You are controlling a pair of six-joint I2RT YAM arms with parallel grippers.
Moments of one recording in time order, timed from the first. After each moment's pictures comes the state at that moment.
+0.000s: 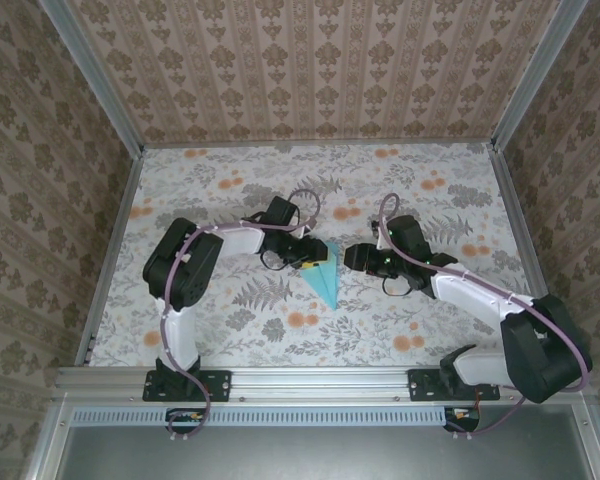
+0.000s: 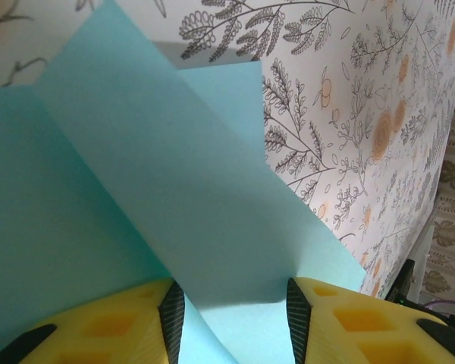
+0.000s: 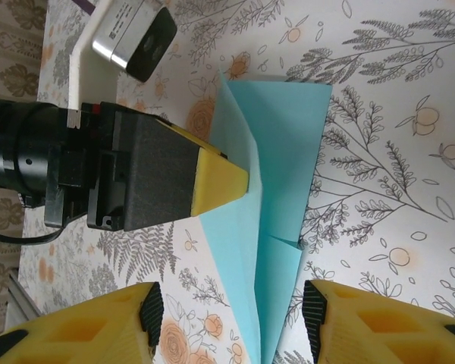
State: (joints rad) left arm -0.62 1.98 1.14 -0.19 0.71 -0.62; right arm 0.41 1.31 0.63 -0.07 -0.40 0.67
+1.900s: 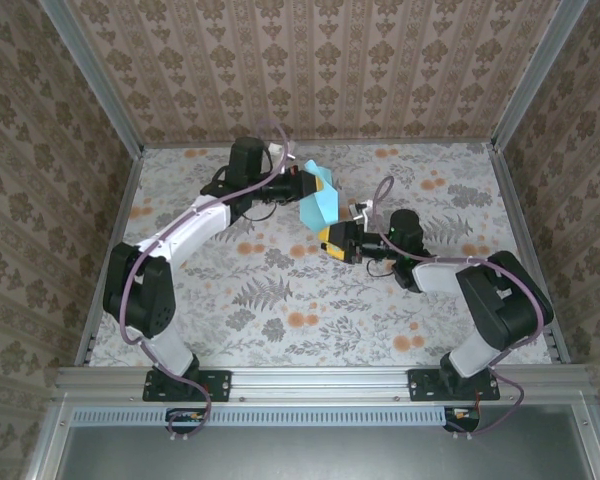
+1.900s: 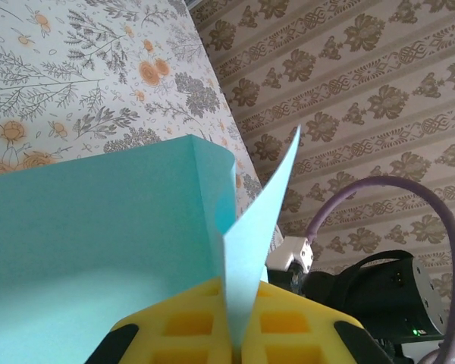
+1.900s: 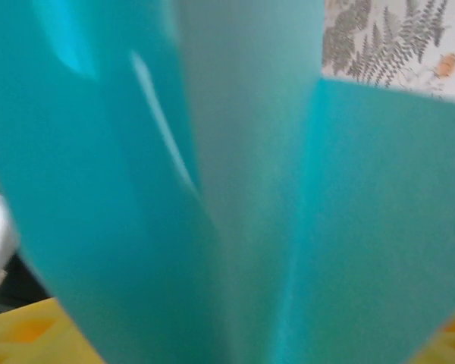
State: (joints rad) left arm -0.51 1.70 1.35 -0.11 0.79 -0.71; right arm 0.39 1.60 0.61 0.93 -0.93 1.24
